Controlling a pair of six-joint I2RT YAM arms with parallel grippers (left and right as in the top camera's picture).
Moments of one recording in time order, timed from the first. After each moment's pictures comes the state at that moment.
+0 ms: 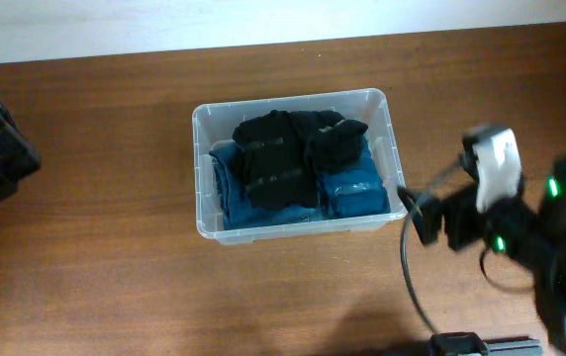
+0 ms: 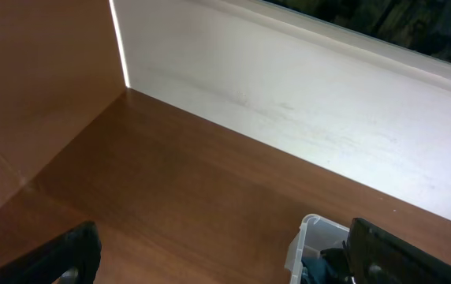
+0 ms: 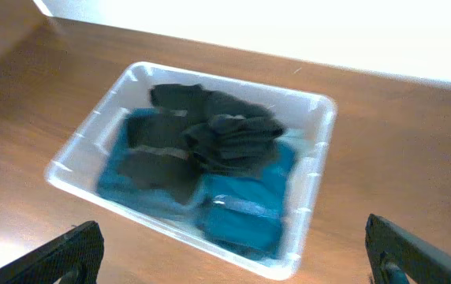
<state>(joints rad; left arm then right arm) 0.12 1.53 2.76 -1.69 -0.17 -0.27 -0.03 0.84 1.34 -1.08 -0.41 -0.19</state>
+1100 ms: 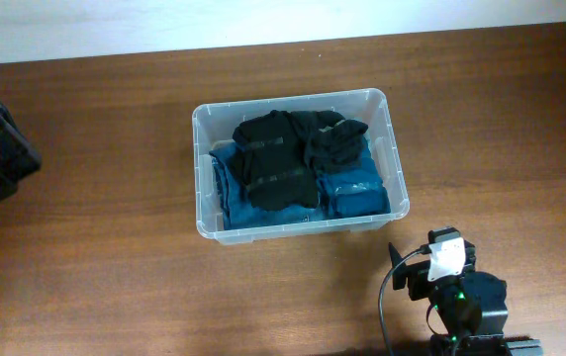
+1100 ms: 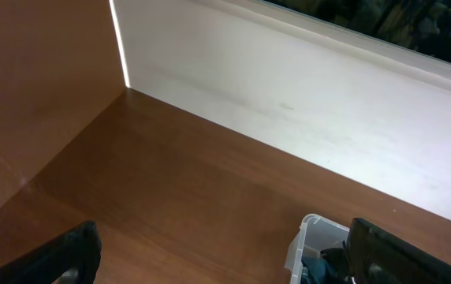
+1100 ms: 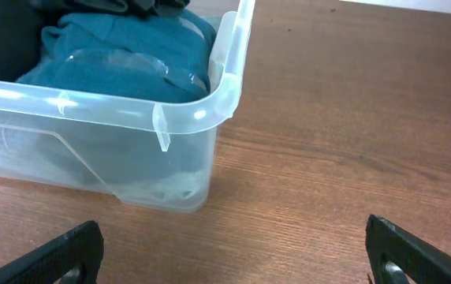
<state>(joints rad) 0.12 1.53 2.76 -1.69 -0.17 -0.27 -0.04 0.01 0.16 -0.59 -0.16 -0.13</state>
